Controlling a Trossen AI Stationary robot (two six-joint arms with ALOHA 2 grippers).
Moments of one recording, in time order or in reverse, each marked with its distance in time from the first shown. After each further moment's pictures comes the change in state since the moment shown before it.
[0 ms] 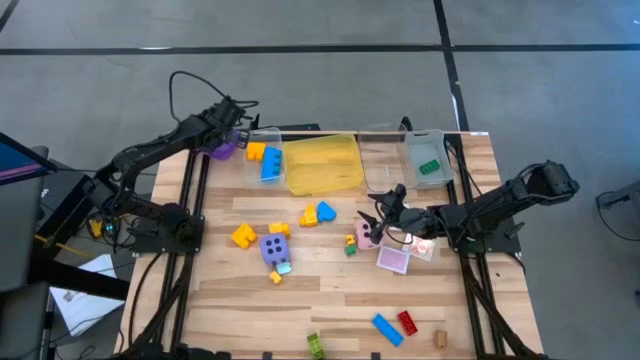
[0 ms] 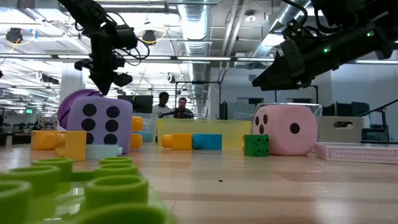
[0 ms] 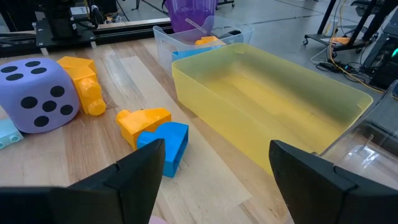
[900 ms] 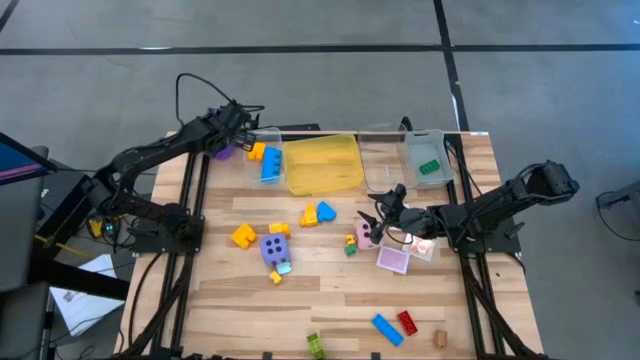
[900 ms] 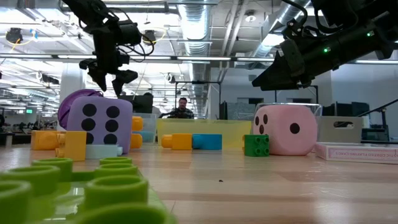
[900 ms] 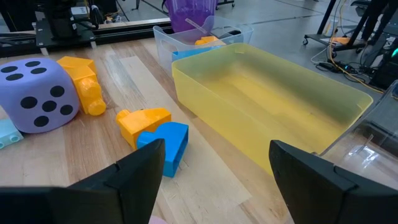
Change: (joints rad) left arm -0.067 -0.012 0.010 -0.001 0.014 -0.043; right arm 0.000 0.000 0.000 0.000 0.000 -0.001
